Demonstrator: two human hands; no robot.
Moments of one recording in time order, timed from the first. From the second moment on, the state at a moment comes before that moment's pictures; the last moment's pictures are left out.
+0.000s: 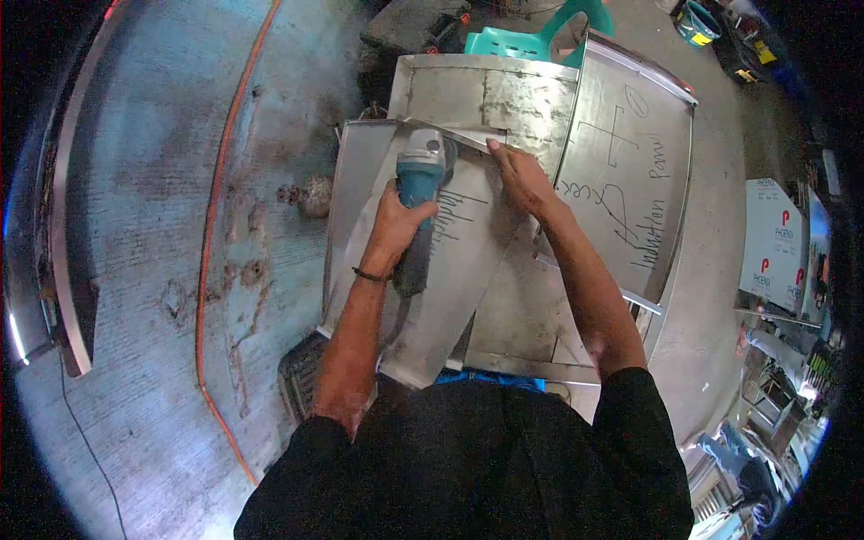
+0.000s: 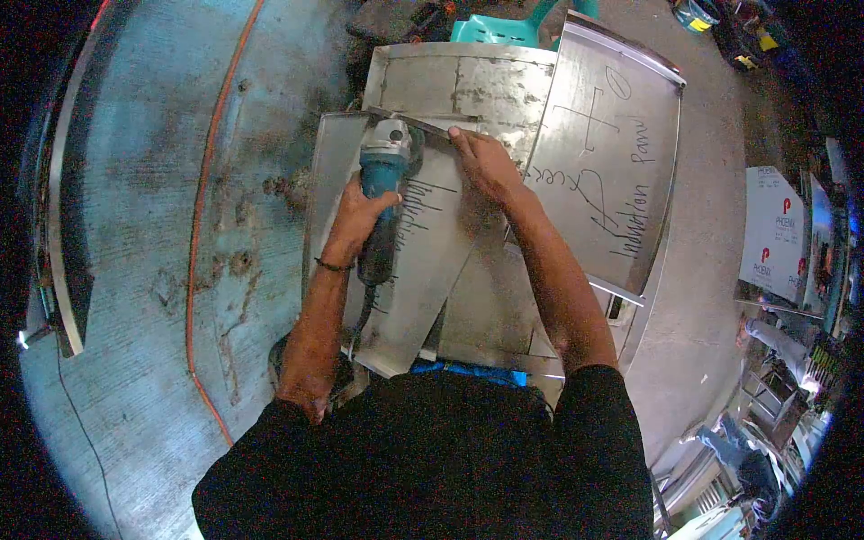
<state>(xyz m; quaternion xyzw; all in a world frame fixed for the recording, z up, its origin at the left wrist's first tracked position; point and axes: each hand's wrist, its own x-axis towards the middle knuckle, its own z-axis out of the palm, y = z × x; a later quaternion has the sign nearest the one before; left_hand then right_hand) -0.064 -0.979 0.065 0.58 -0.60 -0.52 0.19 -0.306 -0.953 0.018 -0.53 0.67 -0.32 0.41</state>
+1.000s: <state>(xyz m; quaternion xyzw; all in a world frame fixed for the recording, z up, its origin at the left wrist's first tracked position) -0.090 -0.946 0.061 0.55 -0.62 -0.53 0.14 -0.327 -0.963 -0.005 -0.40 0.62 -0.39 0.54</state>
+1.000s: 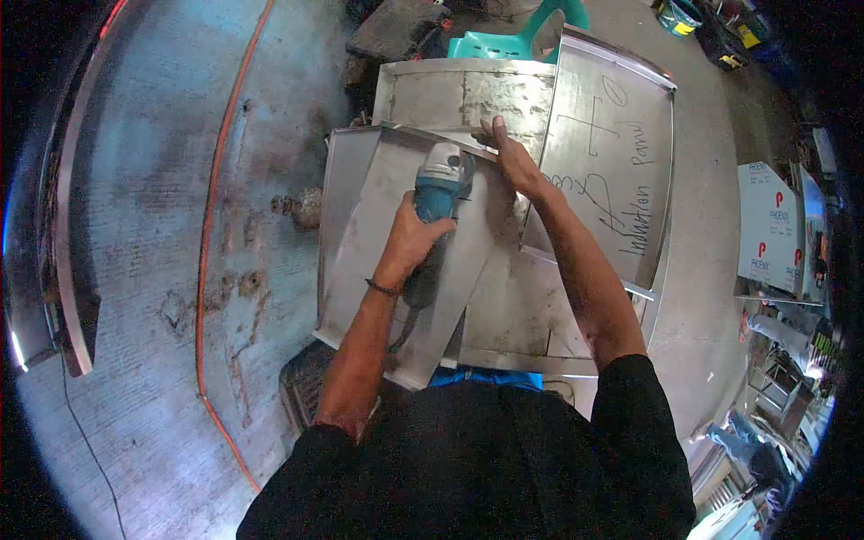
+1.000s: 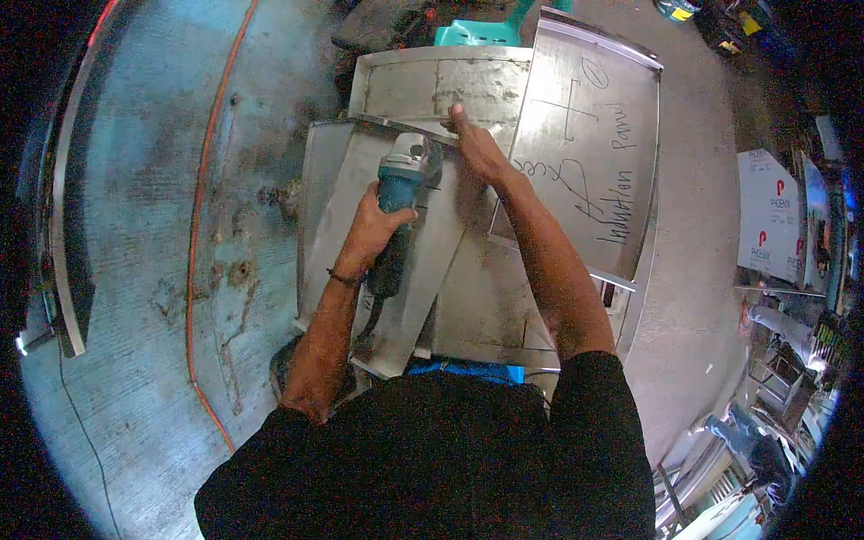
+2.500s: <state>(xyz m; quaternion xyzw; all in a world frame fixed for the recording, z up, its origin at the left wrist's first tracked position) -0.112 -0.912 0.038 0.52 -0.65 -0.54 0.09 -0.354 -0.968 -0.009 -0.28 0.47 -0.47 0.69</state>
